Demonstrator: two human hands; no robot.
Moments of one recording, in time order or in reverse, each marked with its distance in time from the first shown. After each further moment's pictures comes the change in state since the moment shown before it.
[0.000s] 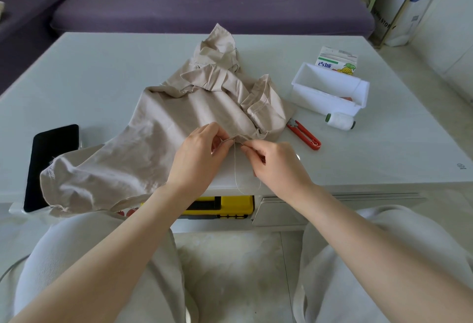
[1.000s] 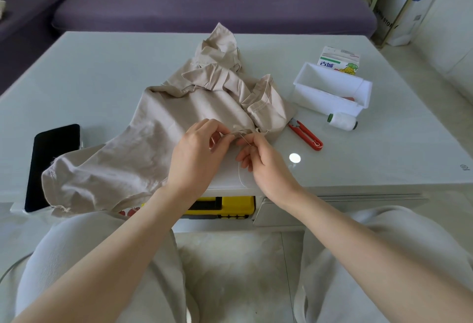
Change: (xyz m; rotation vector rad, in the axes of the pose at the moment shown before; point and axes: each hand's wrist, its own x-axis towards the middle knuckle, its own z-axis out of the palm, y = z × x) left_hand 0.001 0.006 -0.005 -0.039 0.100 0.048; right_hand -0.001 -0.015 0.016 0.502 -0.107 0.368
